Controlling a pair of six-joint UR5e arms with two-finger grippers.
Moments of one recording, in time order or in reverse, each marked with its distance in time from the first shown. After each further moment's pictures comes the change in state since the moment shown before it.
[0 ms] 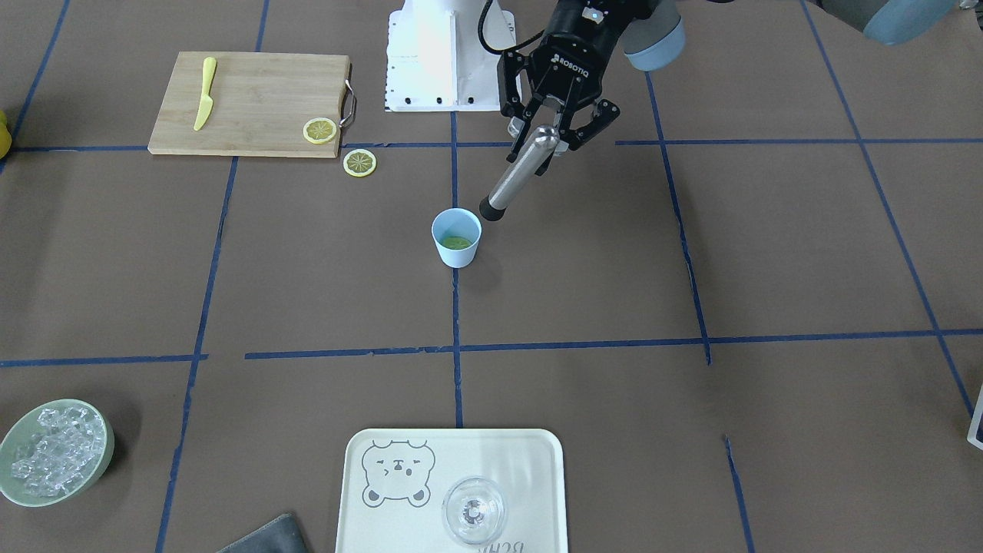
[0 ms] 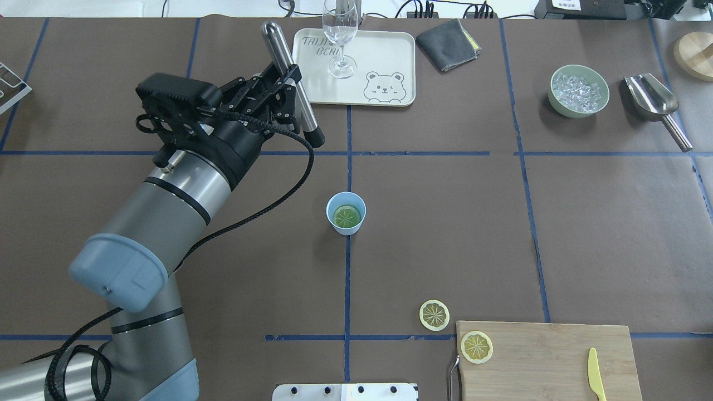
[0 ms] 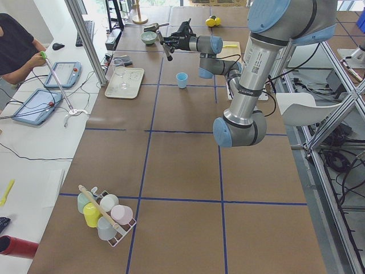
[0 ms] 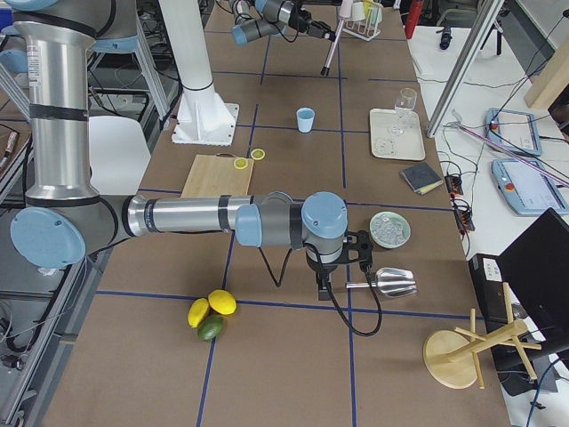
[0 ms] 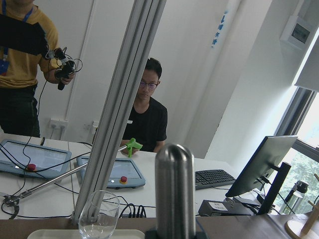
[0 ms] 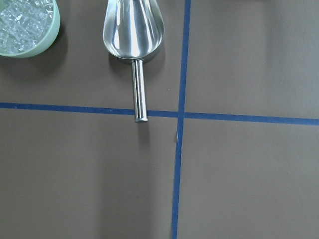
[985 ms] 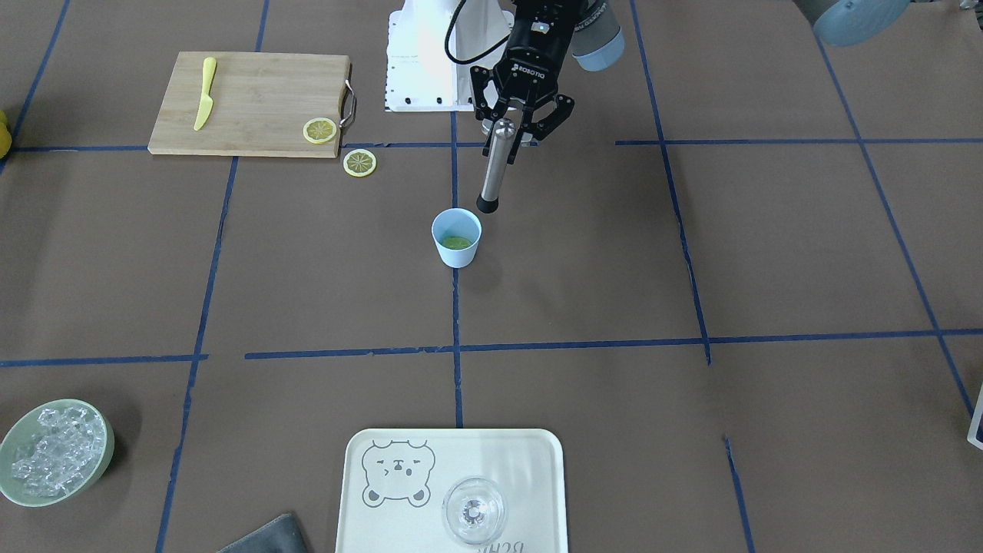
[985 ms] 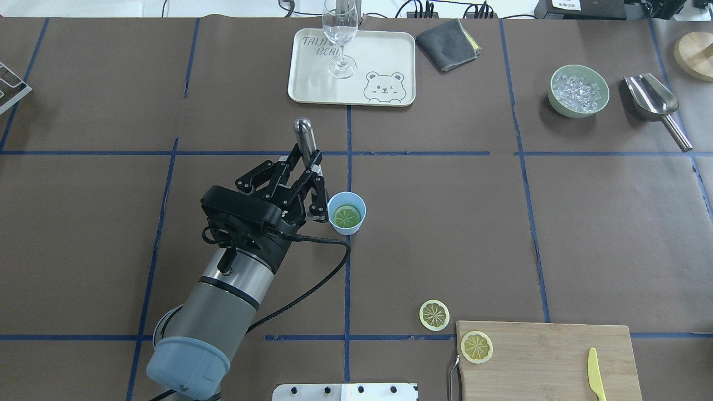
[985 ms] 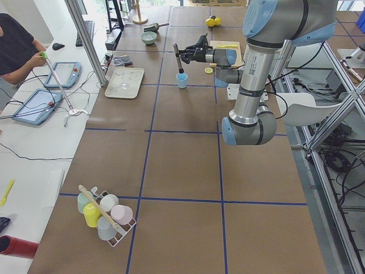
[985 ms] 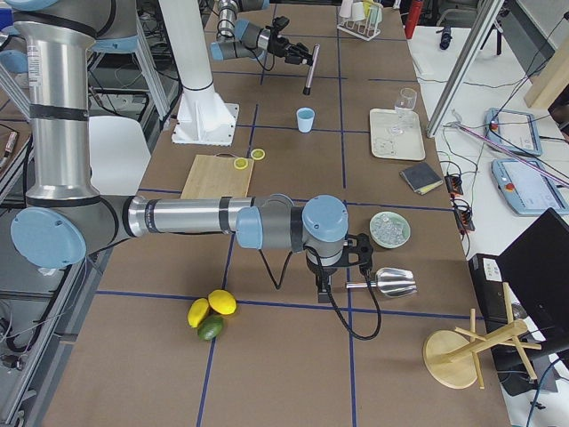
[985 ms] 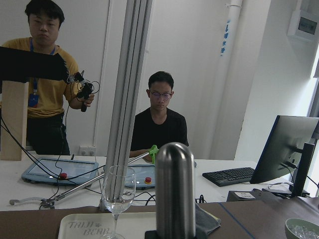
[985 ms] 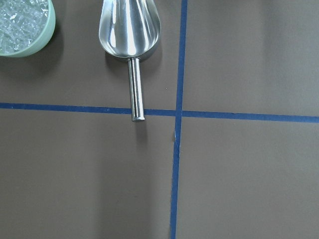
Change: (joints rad) left arm 0.206 -0.027 0.129 -0.115 0.237 0.182; right arm 0.000 0.000 -0.003 0.000 -0.001 0.005
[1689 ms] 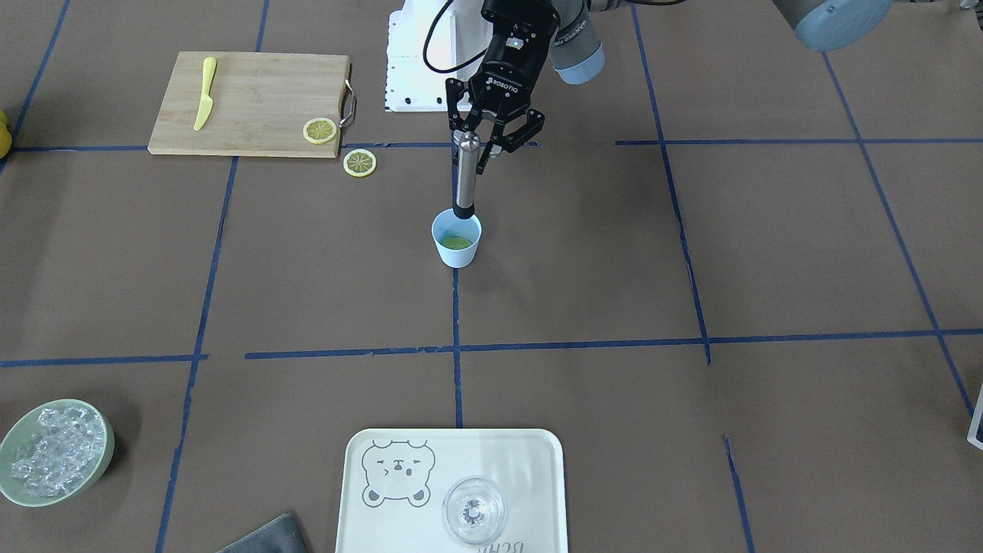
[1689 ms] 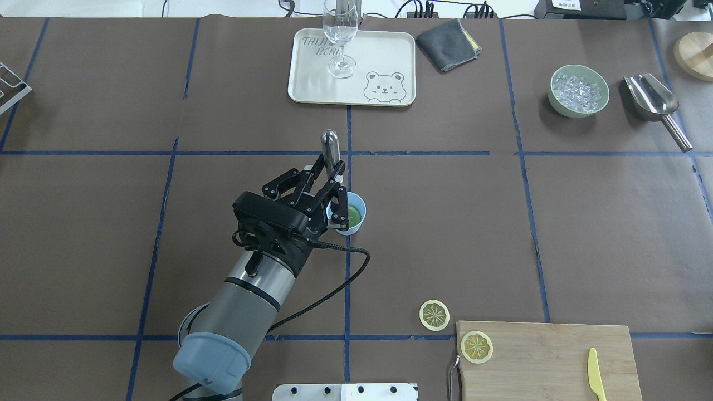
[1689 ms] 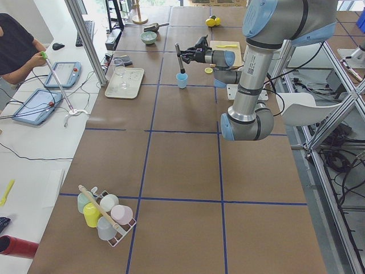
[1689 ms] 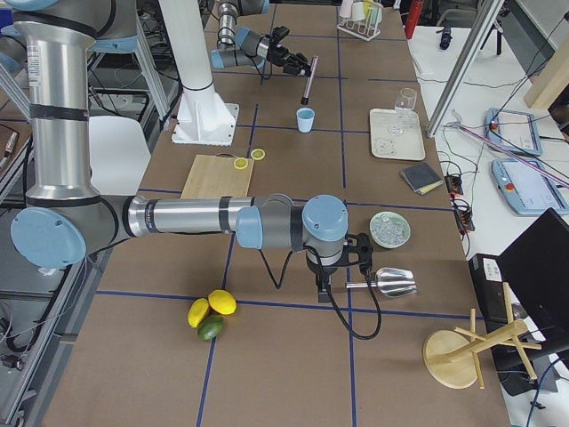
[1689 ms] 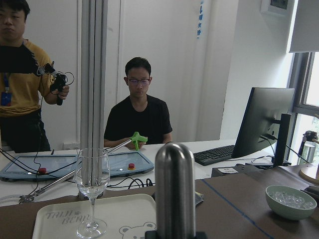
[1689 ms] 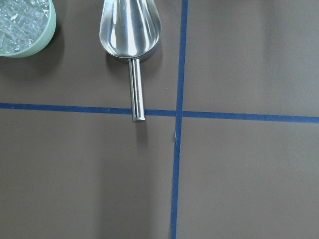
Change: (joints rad) left arm 0.002 -0.048 0.103 -0.079 -0.043 0.020; right arm 0.000 0.000 0.002 0.000 0.000 0.000
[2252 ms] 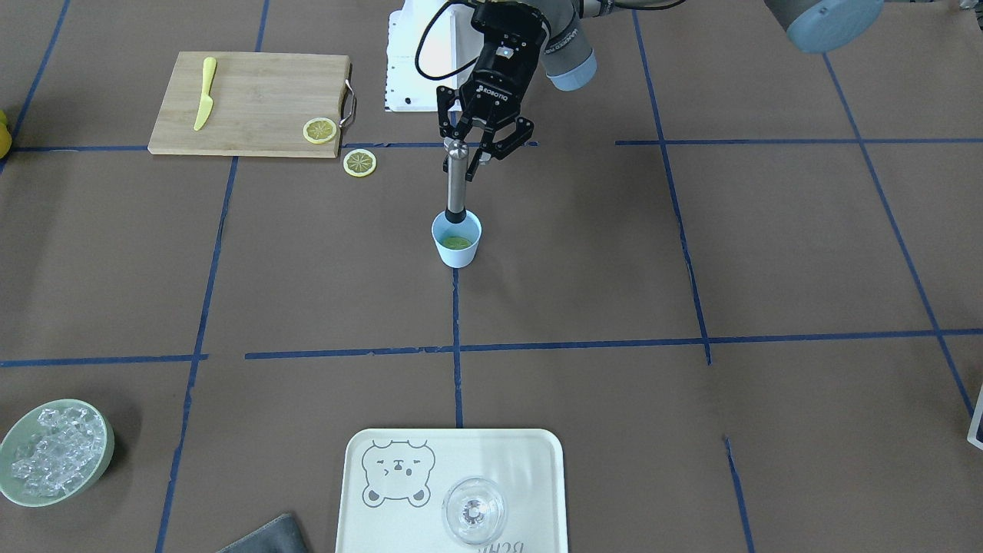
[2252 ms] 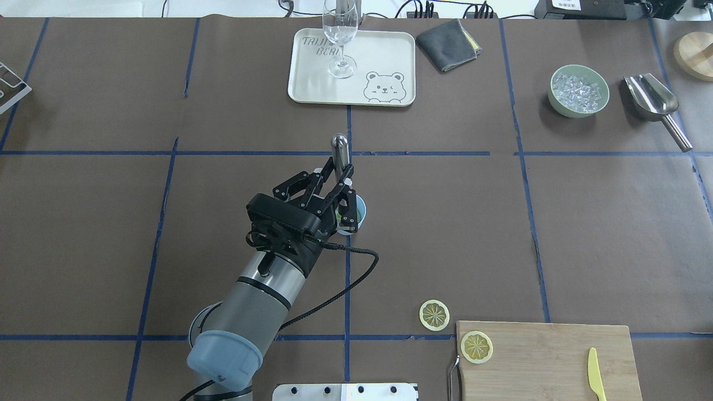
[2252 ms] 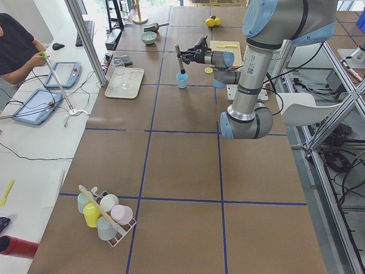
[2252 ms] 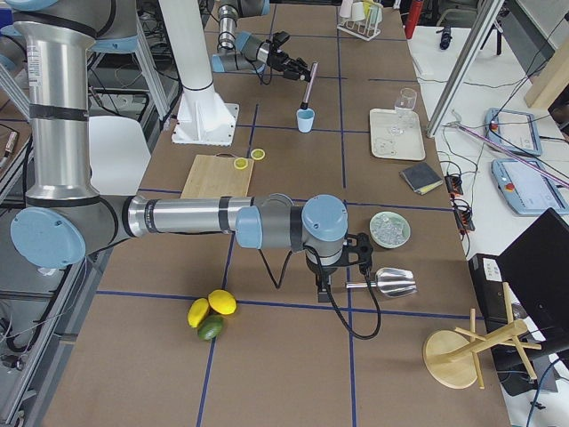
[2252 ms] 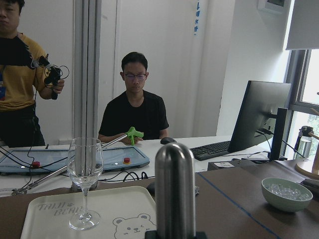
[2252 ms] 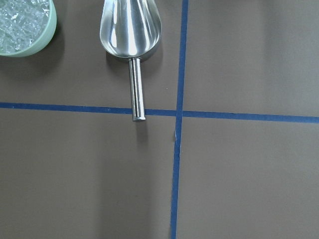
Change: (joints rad) left arm 0.000 -0.029 0.046 -0.012 -0.011 0.000; right arm 0.000 -0.001 0.002 0.000 0.000 -0.001
